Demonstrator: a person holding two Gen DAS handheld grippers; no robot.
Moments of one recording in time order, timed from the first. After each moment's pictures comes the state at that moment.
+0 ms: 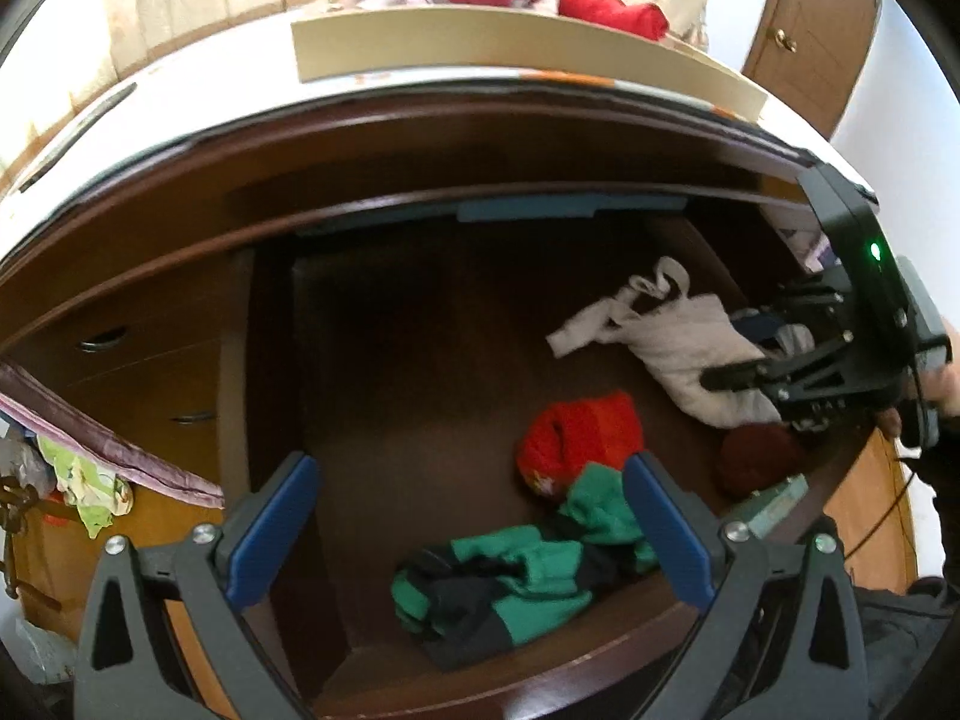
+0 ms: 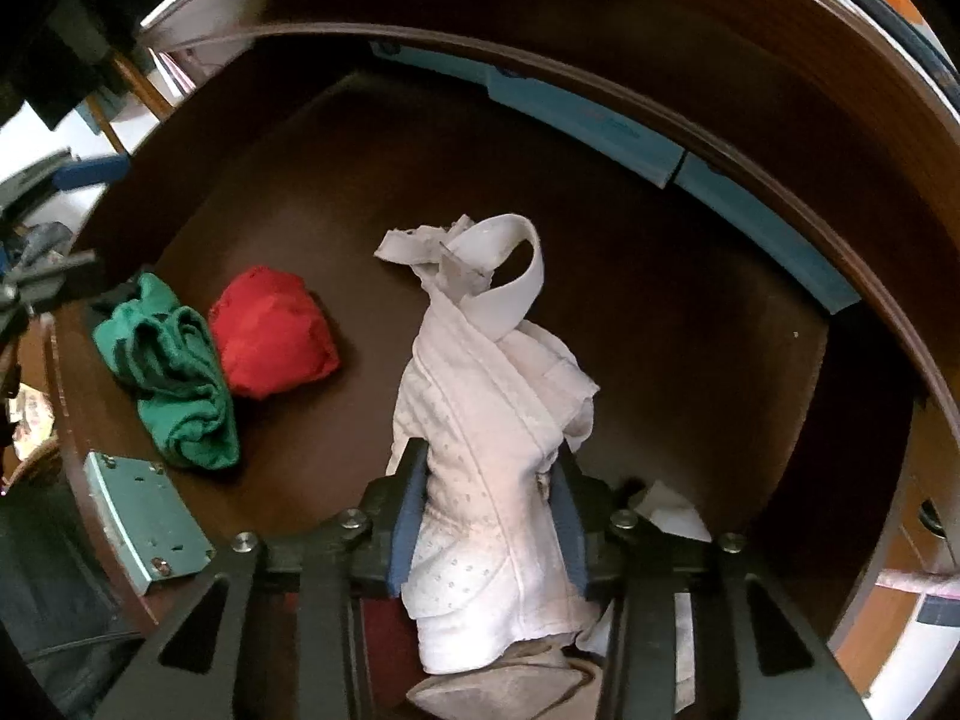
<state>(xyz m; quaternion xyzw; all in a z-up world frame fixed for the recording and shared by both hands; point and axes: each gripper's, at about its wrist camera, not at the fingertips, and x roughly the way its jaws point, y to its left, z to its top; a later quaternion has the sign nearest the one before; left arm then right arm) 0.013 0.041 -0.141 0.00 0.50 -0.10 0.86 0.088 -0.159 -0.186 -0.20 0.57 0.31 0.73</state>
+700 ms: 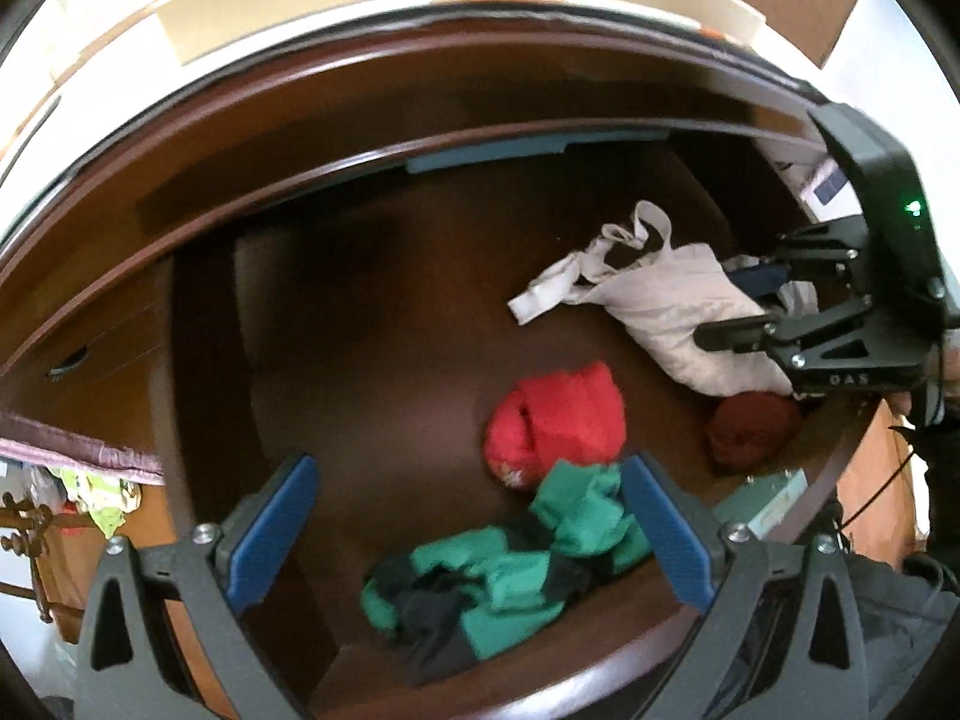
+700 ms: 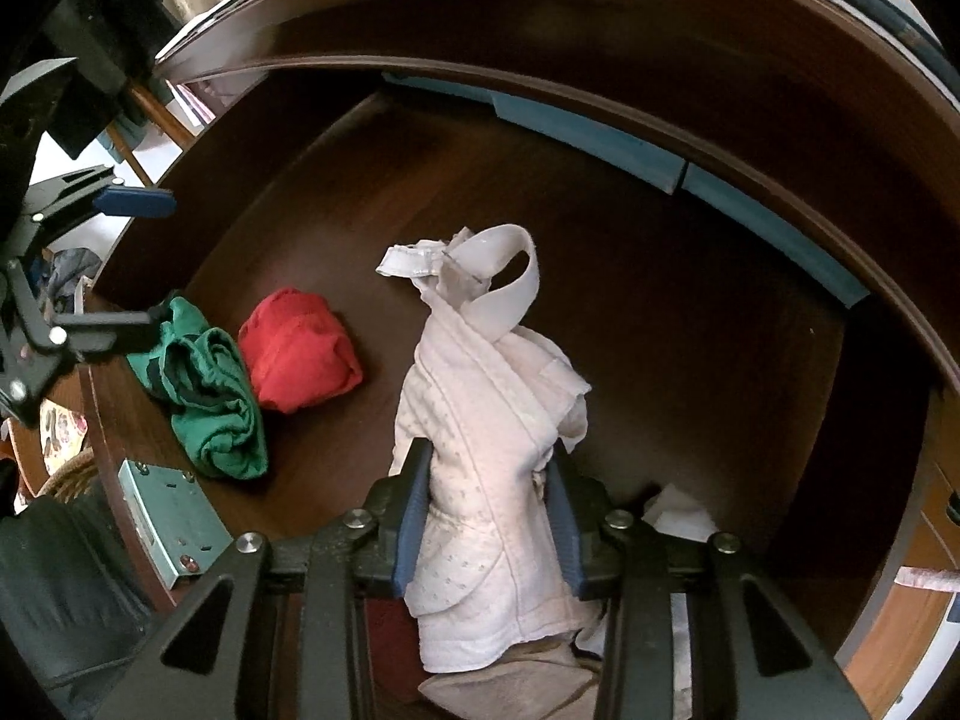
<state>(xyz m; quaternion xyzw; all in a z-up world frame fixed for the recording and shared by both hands) 0.043 0.004 -0.152 0.05 0.57 -0.13 0.81 0.084 -0.183 -0.177 -0.16 0.57 0.33 0.74</state>
